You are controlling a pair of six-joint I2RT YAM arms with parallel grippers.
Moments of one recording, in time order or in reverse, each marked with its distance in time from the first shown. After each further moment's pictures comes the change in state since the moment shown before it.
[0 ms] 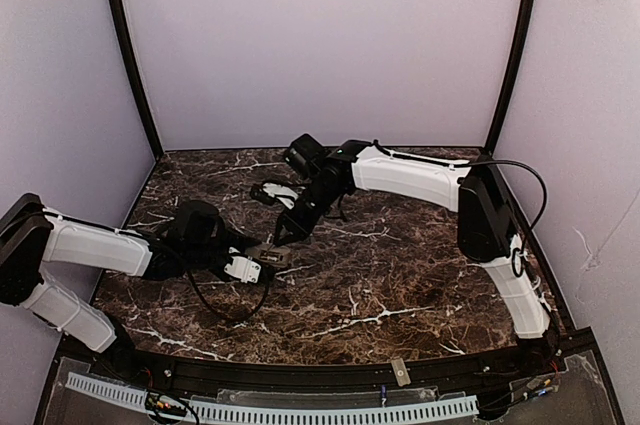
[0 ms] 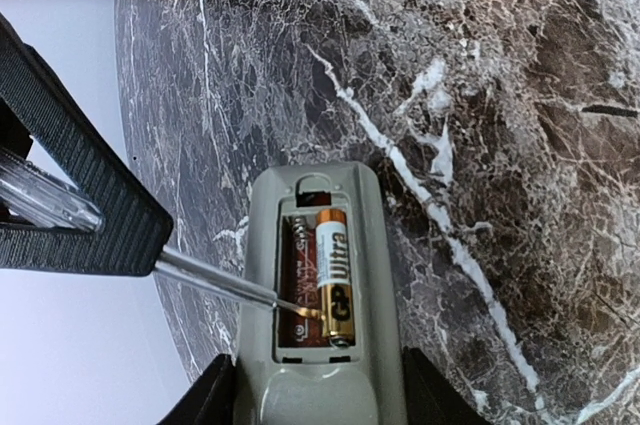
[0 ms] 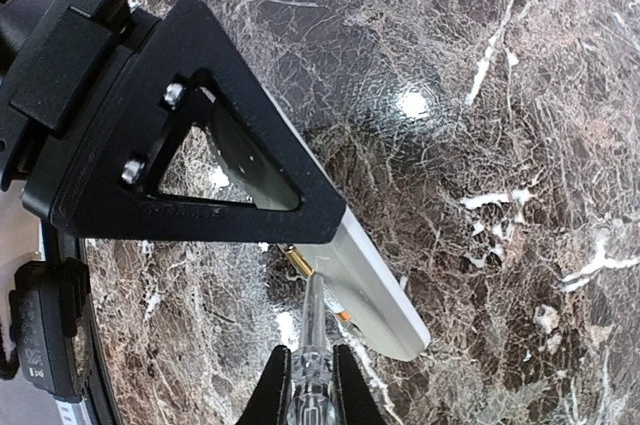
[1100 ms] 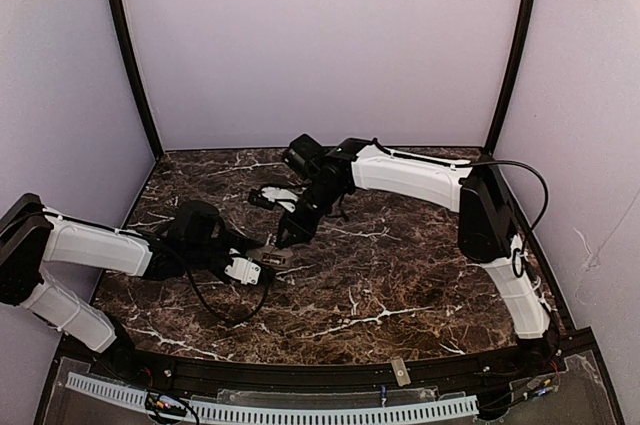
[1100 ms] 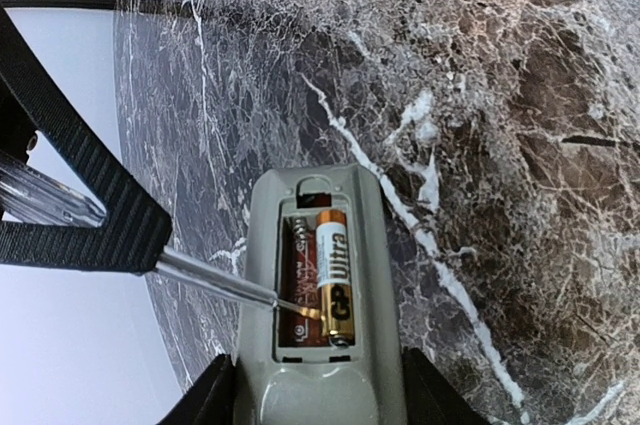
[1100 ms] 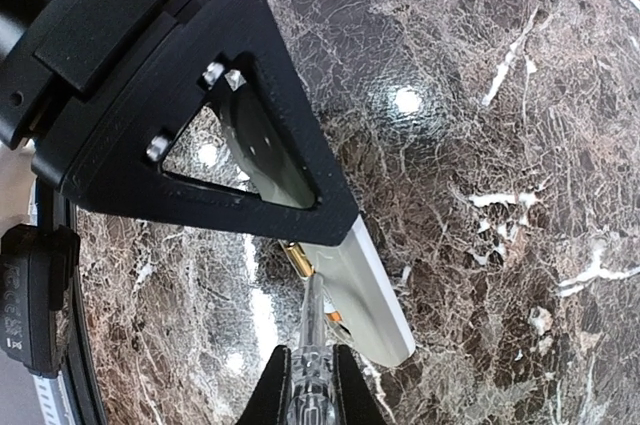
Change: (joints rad) left arm 0.000 0.000 0.000 -0.007 0.052 -0.009; right arm 0.006 -0.008 0.009 -0.052 0.013 -0.127
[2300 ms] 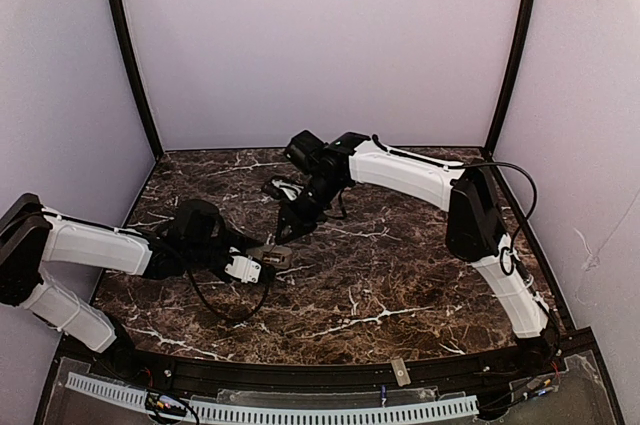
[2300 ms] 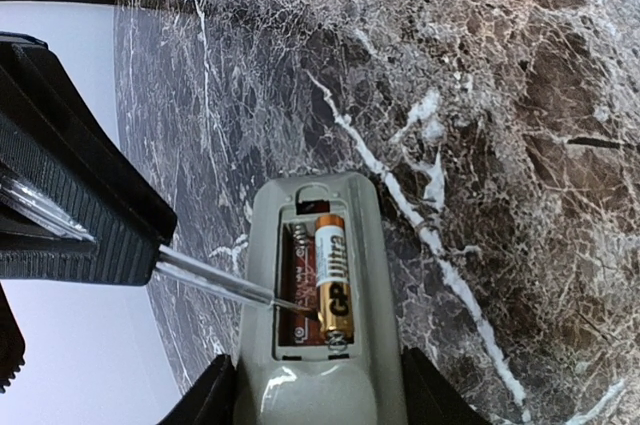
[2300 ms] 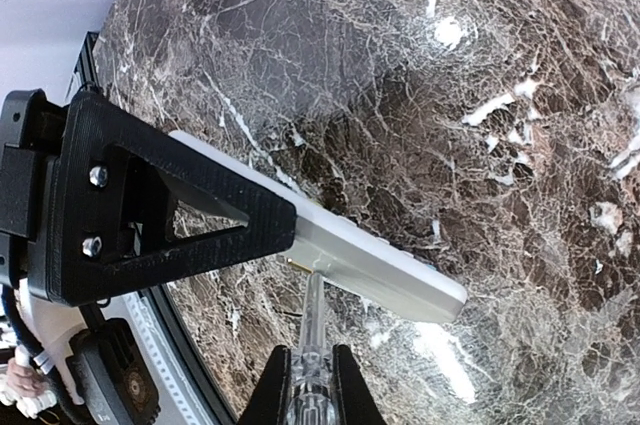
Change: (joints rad) left arm 0.000 -0.003 0.010 -0.015 -0.005 -0.014; right arm -0.036 0.096 0.164 -0.125 -0.099 0.511
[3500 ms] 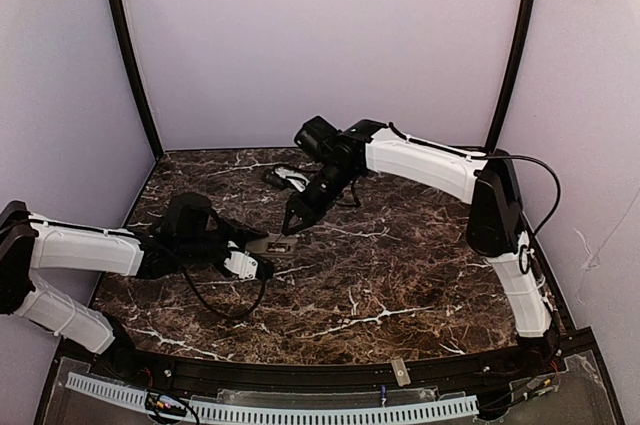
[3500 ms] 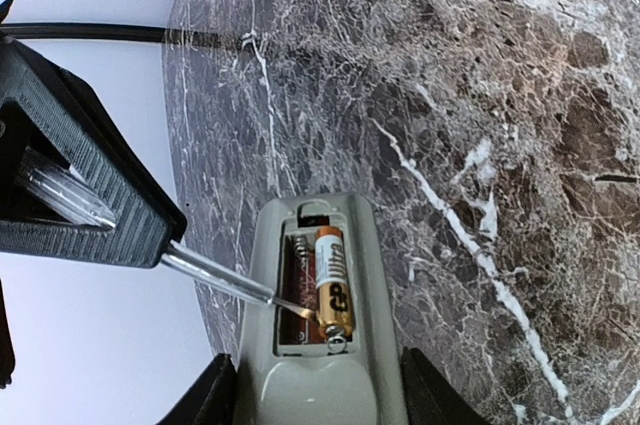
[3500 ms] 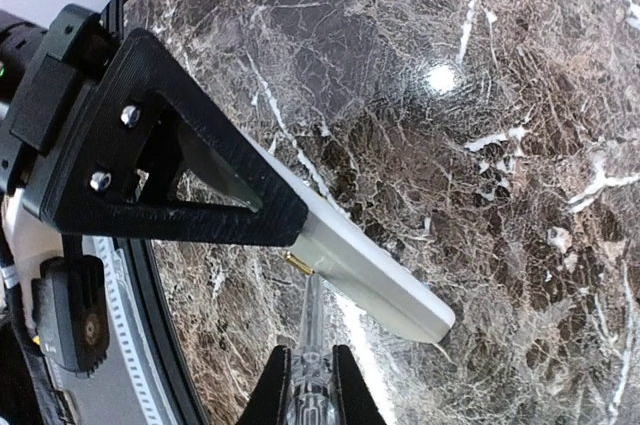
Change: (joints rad) left arm -0.003 -0.068 0.000 0.033 0.067 0.047; right arm -0.014 -0.126 -0.105 0.016 0.004 -0.234
